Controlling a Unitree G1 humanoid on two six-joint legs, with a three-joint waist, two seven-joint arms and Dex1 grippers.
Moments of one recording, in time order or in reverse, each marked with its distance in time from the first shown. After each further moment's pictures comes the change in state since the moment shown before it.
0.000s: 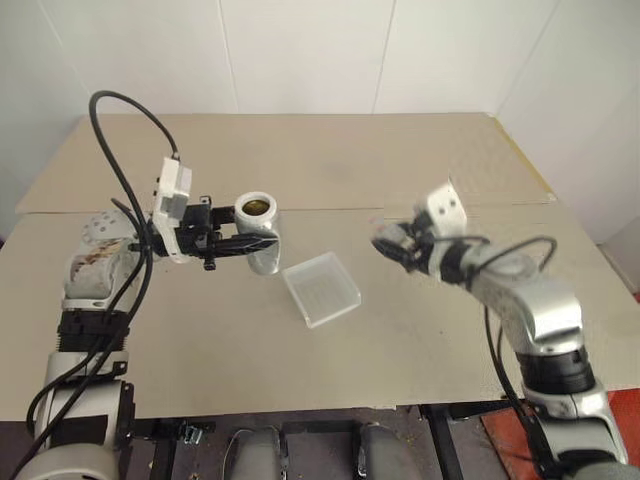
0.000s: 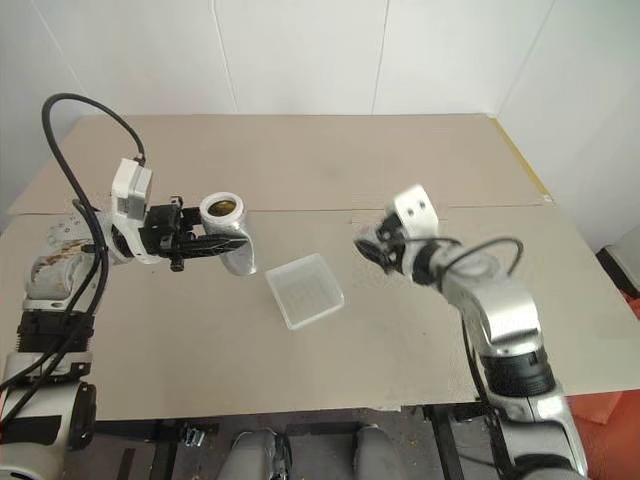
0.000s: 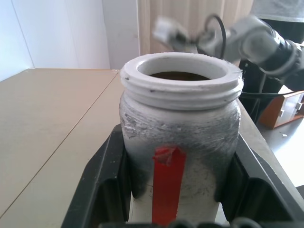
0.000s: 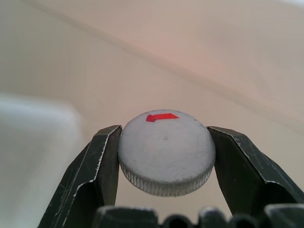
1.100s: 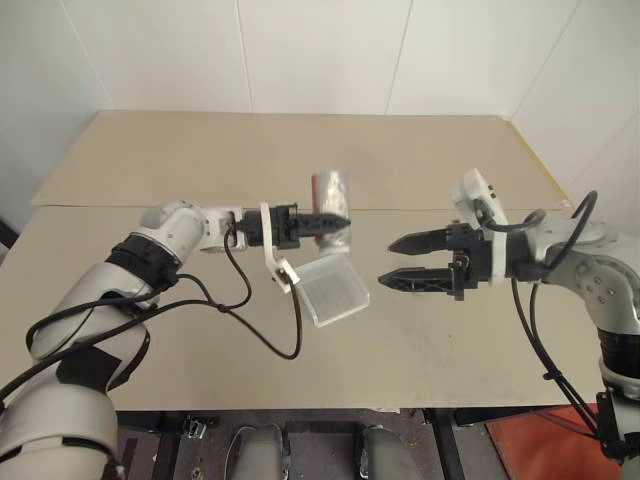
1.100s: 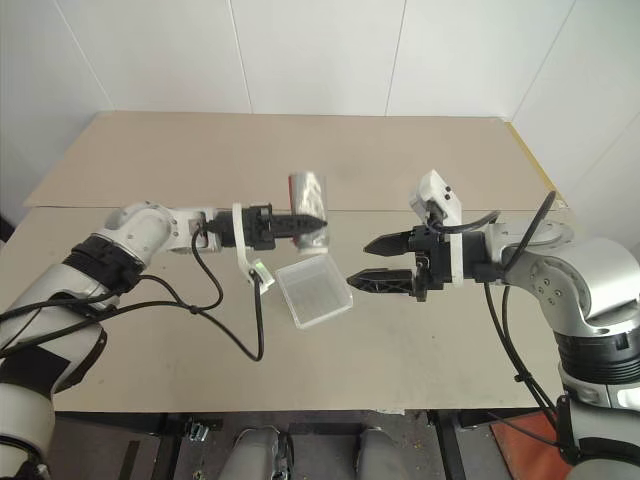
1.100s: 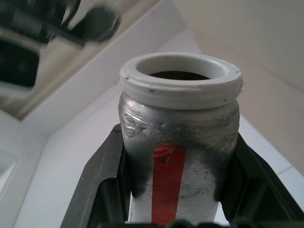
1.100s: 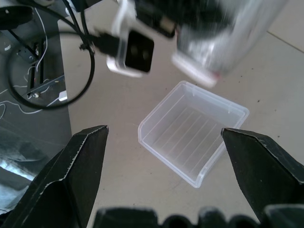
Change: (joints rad) left arm -0.484 0.052 -0.902 0.414 2.174 -1.085 2.240; right arm -0.197 -0.297 -0.091 -0.082 0.481 0.280 0.584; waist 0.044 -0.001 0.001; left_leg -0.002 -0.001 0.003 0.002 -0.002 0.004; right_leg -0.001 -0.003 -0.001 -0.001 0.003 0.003
